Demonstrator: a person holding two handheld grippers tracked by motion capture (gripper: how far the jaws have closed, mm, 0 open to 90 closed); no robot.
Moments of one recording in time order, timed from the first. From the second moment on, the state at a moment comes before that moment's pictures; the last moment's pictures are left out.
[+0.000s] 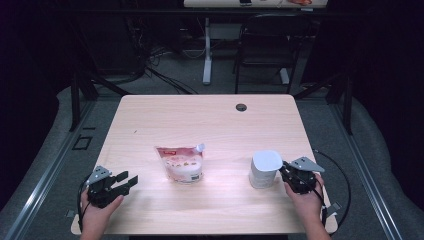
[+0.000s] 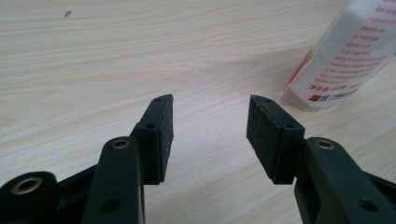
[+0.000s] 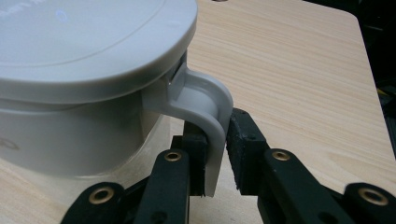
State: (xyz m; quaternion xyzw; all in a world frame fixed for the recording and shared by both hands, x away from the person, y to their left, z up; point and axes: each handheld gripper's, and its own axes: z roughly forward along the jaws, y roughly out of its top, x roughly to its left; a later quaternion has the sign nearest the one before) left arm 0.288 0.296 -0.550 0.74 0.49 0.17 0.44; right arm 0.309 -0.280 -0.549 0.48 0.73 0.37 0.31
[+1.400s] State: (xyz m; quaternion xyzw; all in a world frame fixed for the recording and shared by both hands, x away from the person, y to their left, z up) left arm 0.289 0.298 -0.551 0.73 0.49 0.18 0.43; right arm 0.311 -0.211 -0.545 0.38 0.78 0.42 0.26
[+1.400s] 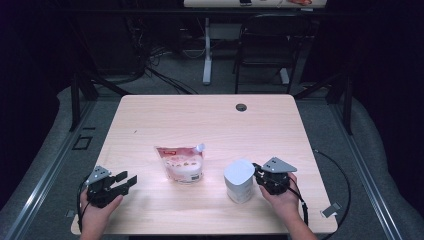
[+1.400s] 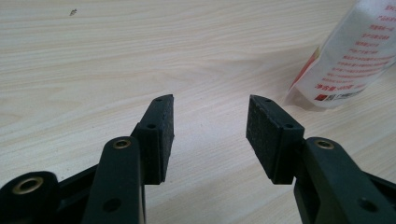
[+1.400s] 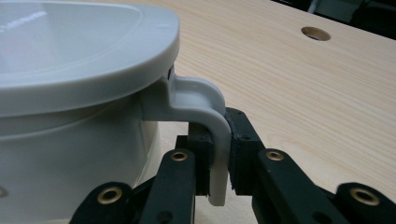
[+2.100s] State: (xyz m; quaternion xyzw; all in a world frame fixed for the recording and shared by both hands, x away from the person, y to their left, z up) left arm 0.288 0.299 -0.549 0.73 0.49 0.18 0.44; right arm 0.306 -0.227 -0.551 0.39 0.79 0.43 0.22
